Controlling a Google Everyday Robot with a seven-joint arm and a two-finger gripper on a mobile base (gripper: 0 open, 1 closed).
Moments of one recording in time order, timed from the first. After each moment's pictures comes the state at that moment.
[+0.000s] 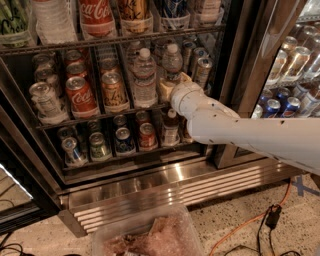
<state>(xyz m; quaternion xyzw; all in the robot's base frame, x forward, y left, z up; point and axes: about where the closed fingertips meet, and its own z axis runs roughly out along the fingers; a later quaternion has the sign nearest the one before) 0.735 -0.039 0.838 -0.20 0.71 0.07 0.67</state>
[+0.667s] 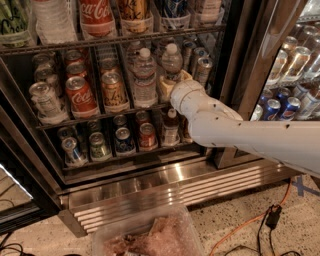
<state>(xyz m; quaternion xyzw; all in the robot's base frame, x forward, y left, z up) 0.727 -0.045 0.861 -0.20 0.69 0.07 0.69</state>
